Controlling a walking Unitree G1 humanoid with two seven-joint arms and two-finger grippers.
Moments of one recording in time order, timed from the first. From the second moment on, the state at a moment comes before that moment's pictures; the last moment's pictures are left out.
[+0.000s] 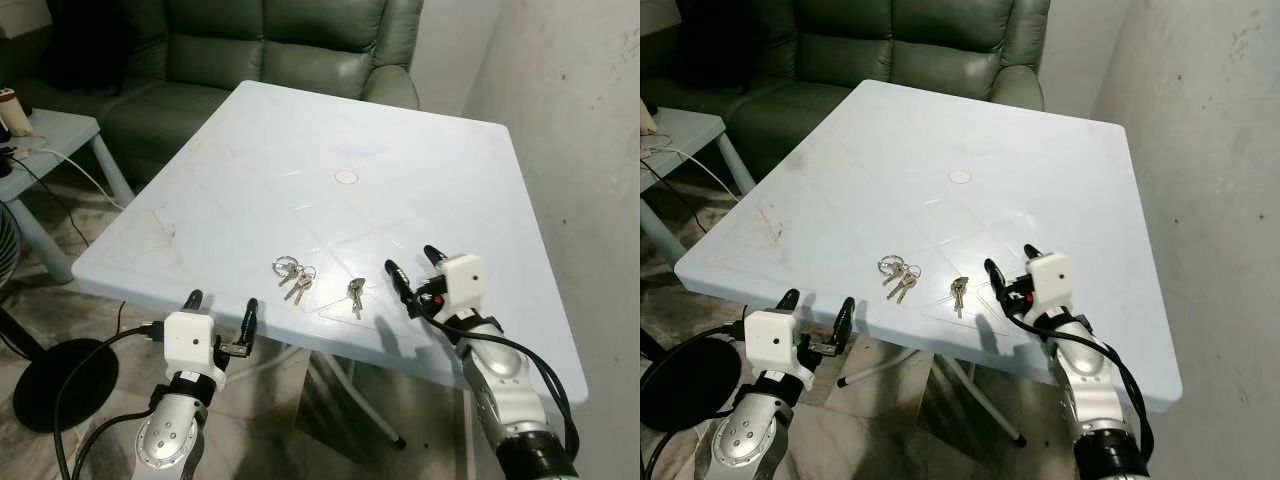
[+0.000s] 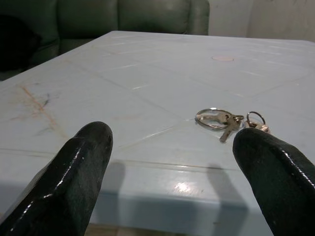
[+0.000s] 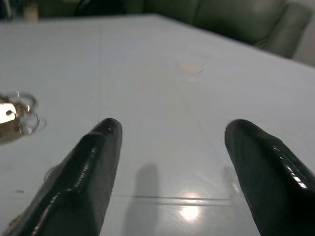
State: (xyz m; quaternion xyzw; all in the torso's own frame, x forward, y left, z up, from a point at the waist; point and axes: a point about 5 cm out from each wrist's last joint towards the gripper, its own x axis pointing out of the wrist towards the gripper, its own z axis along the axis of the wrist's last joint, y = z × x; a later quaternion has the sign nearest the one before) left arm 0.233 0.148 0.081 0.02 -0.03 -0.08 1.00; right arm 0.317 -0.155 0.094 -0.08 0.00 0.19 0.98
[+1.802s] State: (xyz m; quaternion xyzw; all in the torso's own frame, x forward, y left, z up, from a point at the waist) left arm 0.223 0.123 0.078 0.05 -0.02 -0.14 0.99; right arm 0.279 -0.107 0.094 -0.05 0.09 0.24 0.97
